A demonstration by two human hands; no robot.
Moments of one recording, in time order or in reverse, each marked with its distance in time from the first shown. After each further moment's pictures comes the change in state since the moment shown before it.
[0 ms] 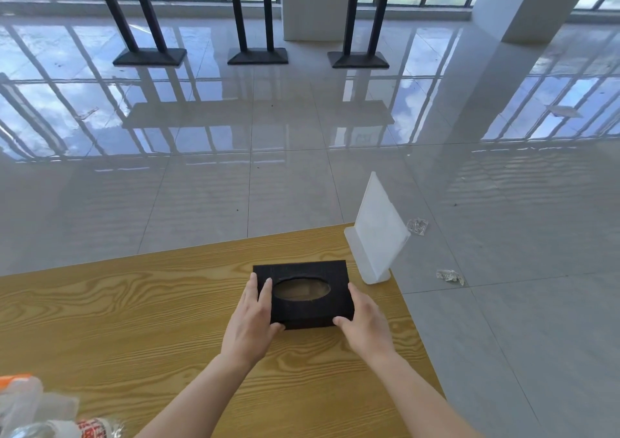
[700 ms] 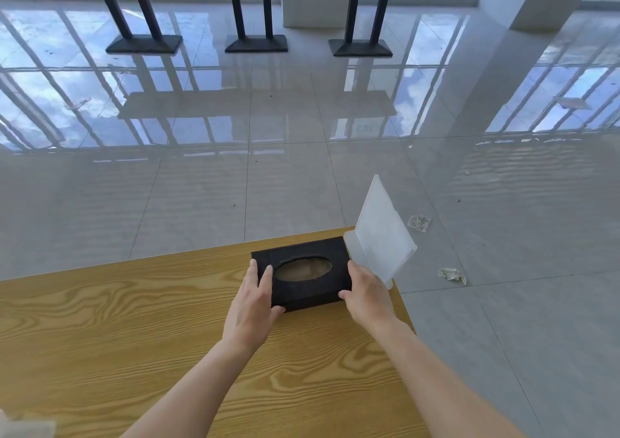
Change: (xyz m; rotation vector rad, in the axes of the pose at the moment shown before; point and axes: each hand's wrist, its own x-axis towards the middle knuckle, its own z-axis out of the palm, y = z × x) left_hand 0.056 0.008 0.004 0.005 0.030 -0.013; right_hand 0.074 -0.019 -0.029 -0.239 0.033 -0.113
